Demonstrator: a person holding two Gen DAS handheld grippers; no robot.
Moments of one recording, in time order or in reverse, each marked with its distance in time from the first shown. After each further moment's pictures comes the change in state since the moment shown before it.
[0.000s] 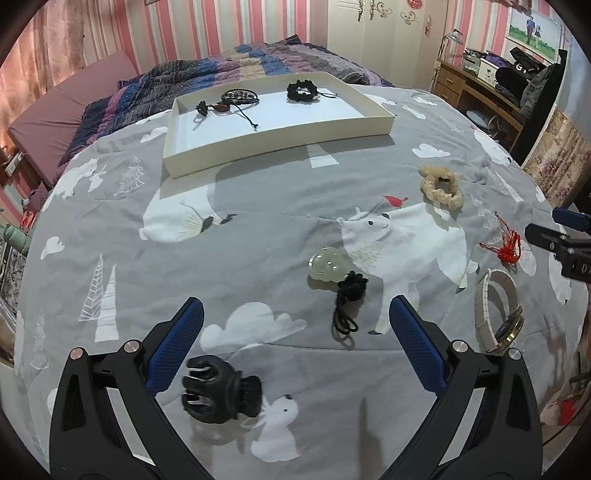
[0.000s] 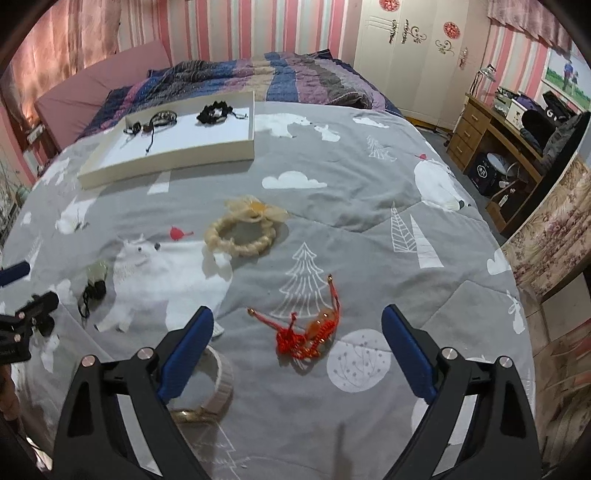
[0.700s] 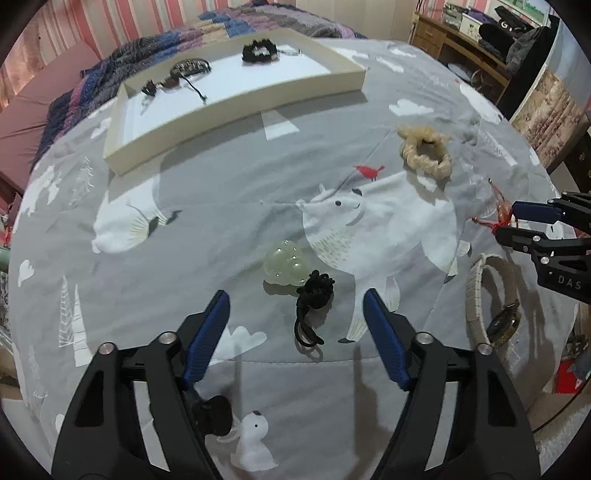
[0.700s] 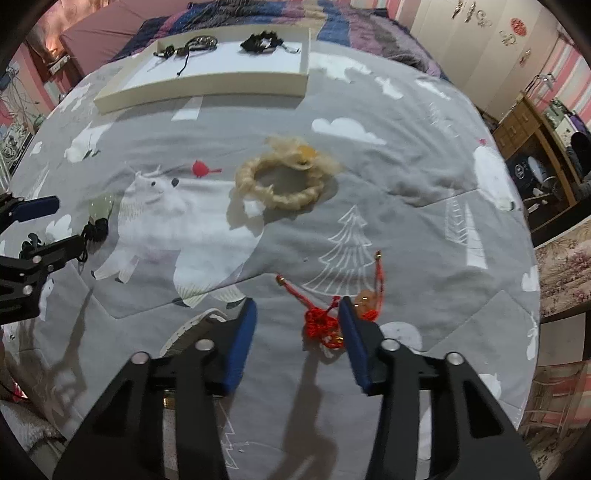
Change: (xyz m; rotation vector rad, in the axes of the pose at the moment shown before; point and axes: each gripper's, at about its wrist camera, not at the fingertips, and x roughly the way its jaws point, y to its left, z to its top) left arm 0.041 -0.028 0.023 0.098 0.198 -0.061; right arm 0.041 0.026 0.008 -0.175 0.243 0.088
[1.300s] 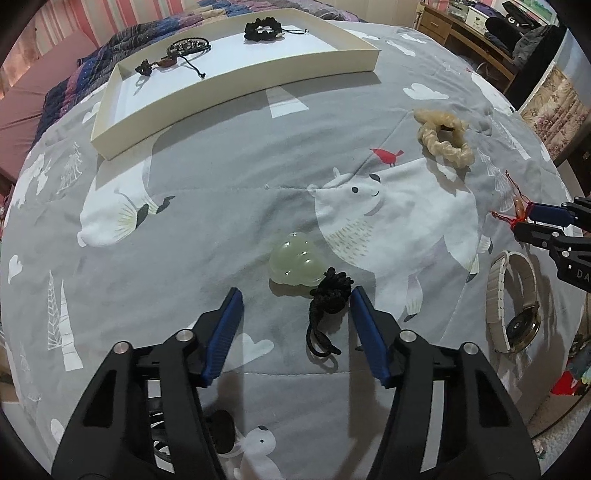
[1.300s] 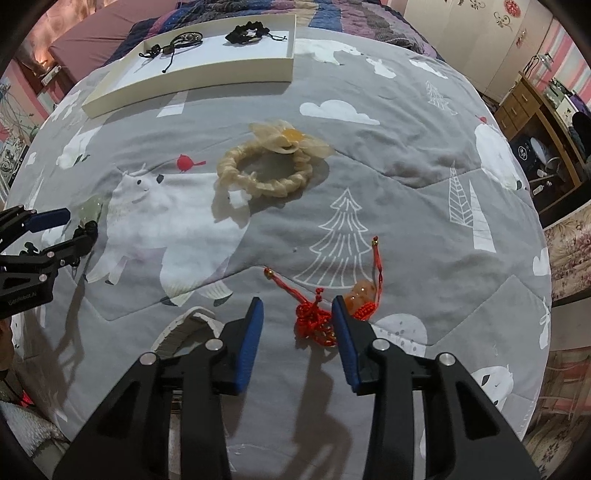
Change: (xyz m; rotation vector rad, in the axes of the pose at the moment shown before) left arm 0.021 0.010 0.002 -0.014 0.046 -0.006; right arm 0.010 -0.014 -0.002 0.054 0.030 0.023
